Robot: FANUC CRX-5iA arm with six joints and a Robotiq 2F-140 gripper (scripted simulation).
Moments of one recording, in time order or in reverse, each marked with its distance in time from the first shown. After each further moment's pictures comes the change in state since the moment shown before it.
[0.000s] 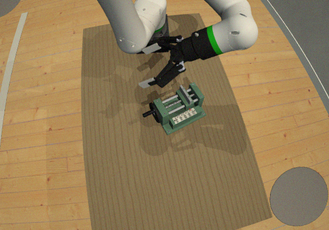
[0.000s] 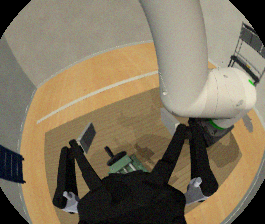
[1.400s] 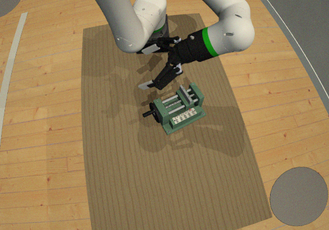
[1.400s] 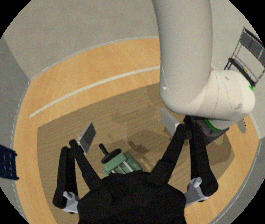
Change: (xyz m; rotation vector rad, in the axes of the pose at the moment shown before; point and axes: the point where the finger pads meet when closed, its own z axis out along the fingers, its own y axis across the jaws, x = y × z) arm -0.009 0.003 0.009 -0.043 -0.063 -0.056
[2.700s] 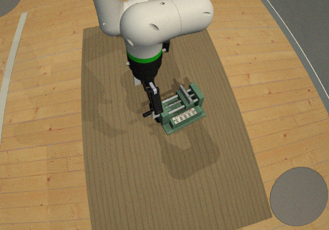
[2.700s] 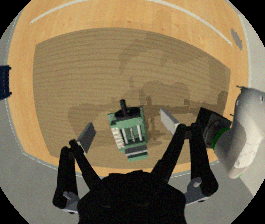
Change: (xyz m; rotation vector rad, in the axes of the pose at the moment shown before) arm -0.041 -0.096 0.020 0.290 -0.825 -0.436
